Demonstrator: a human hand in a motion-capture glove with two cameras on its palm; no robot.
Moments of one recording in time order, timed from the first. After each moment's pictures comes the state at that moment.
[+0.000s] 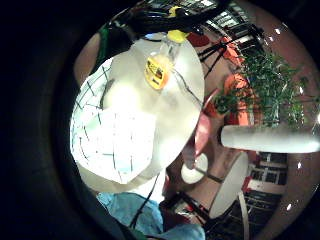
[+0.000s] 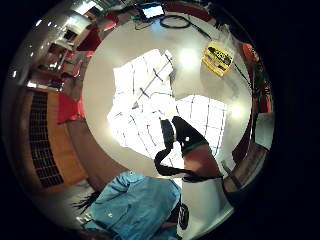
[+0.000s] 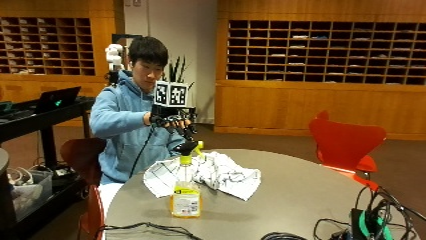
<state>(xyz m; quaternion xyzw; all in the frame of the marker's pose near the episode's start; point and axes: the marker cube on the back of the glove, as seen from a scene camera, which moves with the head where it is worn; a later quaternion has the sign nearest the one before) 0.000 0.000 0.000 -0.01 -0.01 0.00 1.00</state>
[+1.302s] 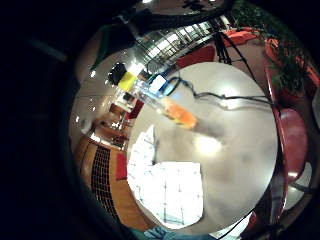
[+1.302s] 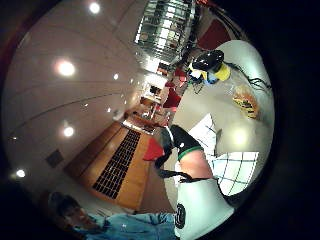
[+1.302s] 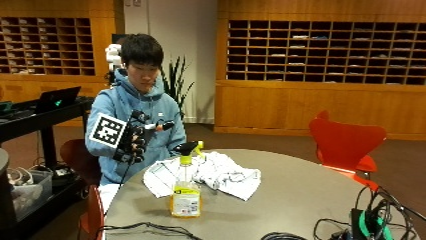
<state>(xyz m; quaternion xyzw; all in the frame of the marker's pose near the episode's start) 0.126 -0.038 0.055 0.24 -0.54 0.13 0.80</state>
